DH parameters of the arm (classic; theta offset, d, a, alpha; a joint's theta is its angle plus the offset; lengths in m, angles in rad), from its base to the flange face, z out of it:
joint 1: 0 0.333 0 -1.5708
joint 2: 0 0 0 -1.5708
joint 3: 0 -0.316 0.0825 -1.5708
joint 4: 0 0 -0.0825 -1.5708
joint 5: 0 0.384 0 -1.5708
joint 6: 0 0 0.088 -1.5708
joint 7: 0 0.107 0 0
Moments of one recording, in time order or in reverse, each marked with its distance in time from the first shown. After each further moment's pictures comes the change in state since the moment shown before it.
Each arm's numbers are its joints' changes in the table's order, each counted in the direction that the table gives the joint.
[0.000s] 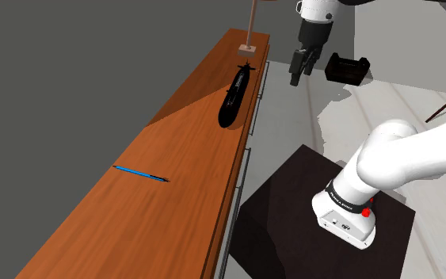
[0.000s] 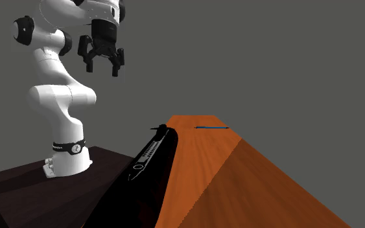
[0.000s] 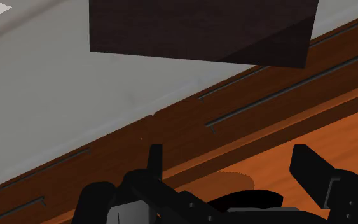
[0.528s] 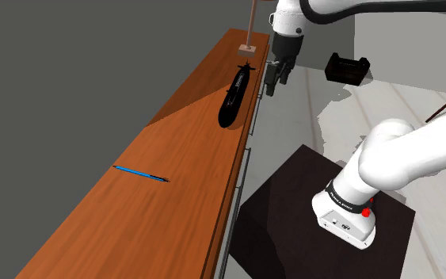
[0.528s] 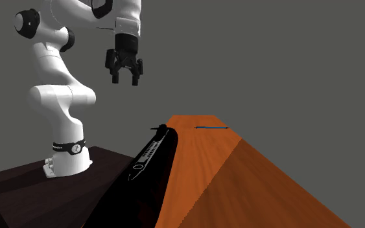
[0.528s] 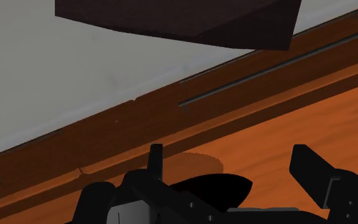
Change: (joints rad) arm 0.054 0.124 -0.074 -0.004 0.060 -0.145 0.047
